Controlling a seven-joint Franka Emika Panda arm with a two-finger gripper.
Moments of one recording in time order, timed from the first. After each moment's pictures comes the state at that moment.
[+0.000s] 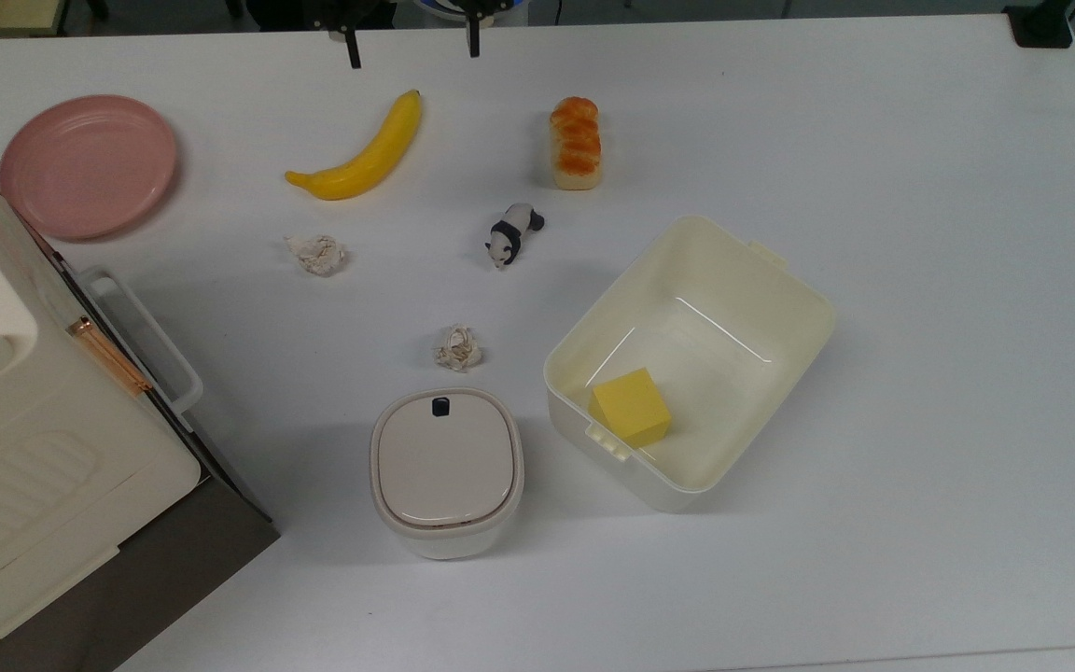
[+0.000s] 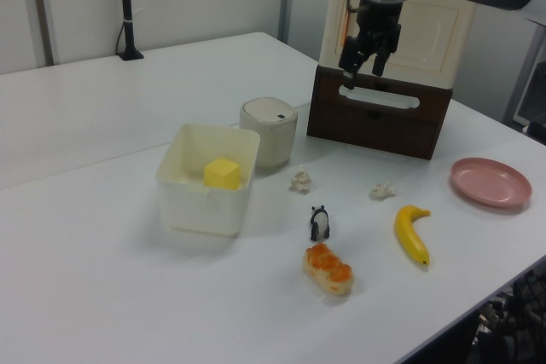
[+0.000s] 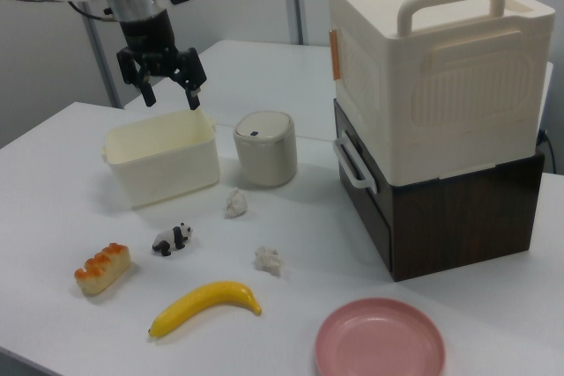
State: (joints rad) arm -0.03 0.03 0.05 -1.56 -0.05 1.65 -0.10
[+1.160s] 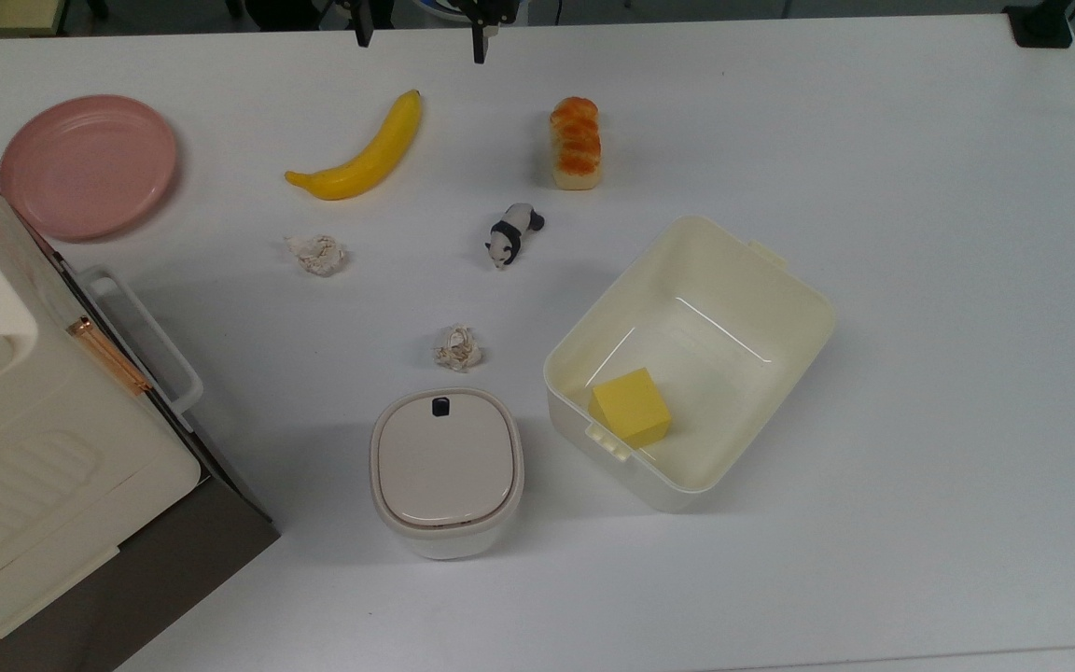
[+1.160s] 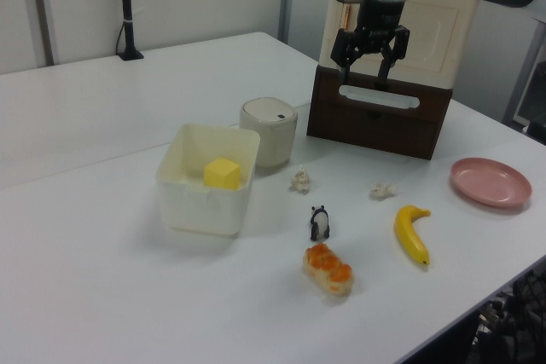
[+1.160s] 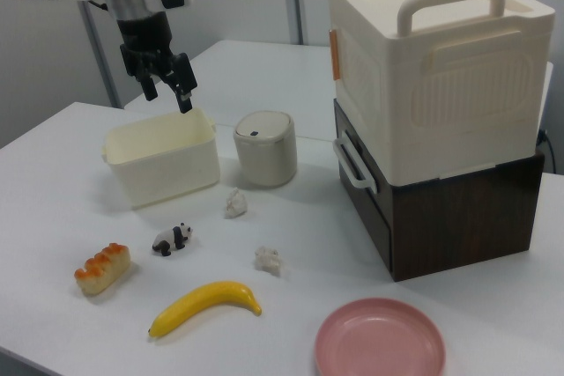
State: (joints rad) arm 0.08 0.01 -0.07 -1.58 -0.01 1.65 0.18
